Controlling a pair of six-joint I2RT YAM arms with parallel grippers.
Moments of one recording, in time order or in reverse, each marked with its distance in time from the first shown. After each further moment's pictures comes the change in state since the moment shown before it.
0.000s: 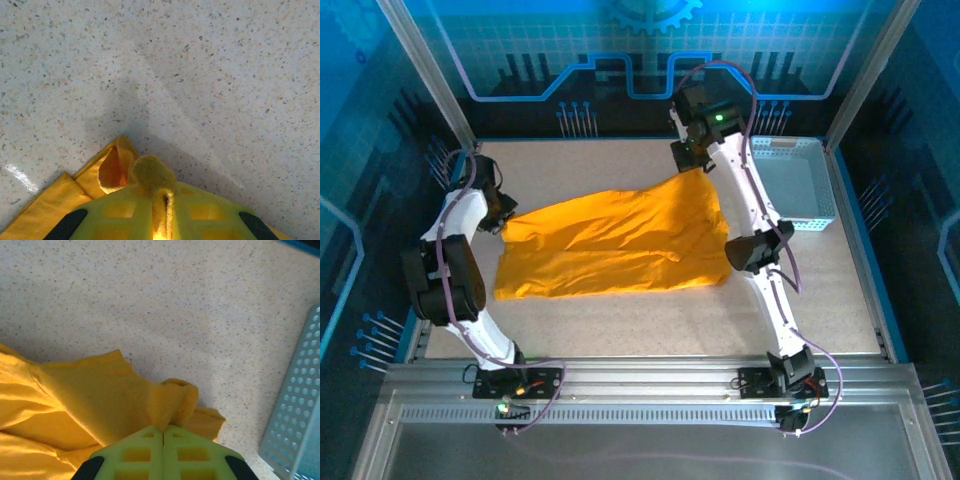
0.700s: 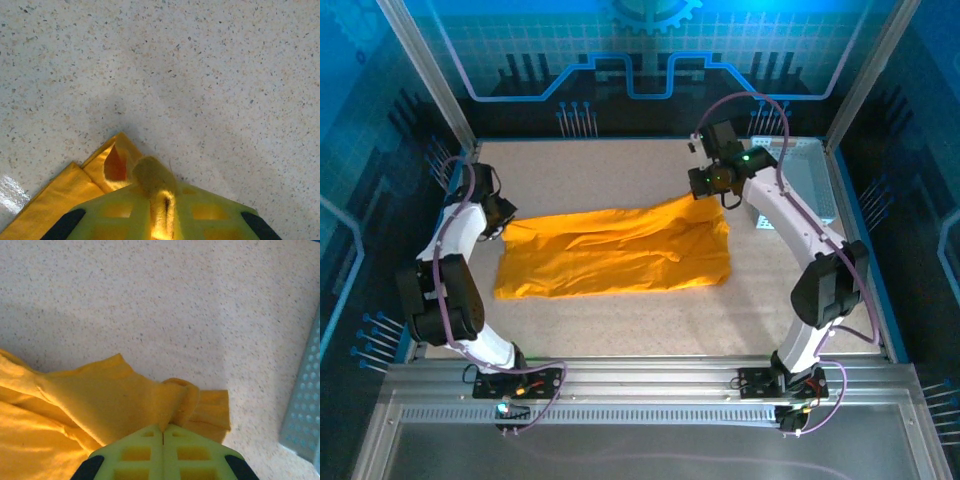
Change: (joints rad) left arm -0.005 -0.135 -0.137 0.090 0.003 0.019; right arm -0.026 -0.726 -1.331 0.774 -0.089 0.003
